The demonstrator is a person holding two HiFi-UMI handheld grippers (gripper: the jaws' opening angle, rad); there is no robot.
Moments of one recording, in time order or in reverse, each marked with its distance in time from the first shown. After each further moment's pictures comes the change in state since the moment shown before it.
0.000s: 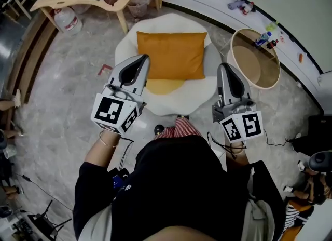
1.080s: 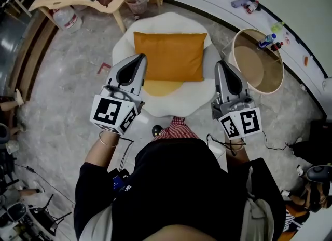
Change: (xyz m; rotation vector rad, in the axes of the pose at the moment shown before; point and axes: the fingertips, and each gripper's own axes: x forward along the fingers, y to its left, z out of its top) left arm 0.069 0.008 -0.015 -0.014 0.043 0.051; right arm 0.040 -0.067 -0.025 0.021 0.022 0.057
